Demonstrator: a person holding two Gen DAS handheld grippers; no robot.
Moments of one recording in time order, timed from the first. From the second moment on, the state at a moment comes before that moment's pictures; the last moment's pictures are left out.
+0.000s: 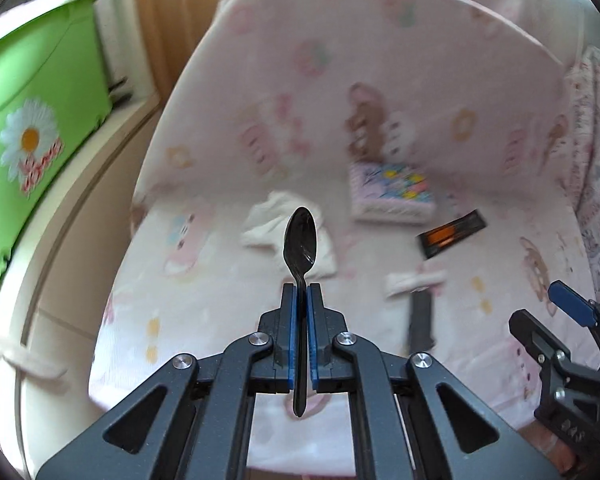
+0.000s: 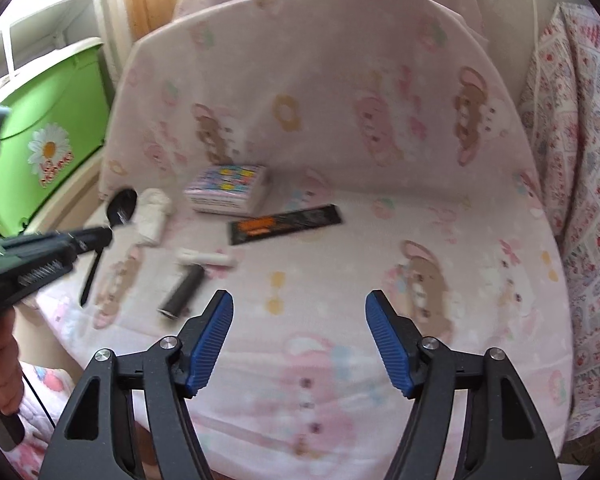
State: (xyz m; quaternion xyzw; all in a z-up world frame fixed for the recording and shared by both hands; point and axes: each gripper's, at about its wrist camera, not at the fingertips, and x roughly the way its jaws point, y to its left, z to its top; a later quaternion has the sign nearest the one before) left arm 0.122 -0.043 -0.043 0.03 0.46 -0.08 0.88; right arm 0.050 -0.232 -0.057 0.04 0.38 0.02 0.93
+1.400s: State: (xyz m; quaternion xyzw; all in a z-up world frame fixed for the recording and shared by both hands) left arm 0.099 -0.018 -0.019 0.03 0.42 -0.06 0.91; right arm 0.041 -0.229 -0.052 0.09 0.37 0.11 0.92
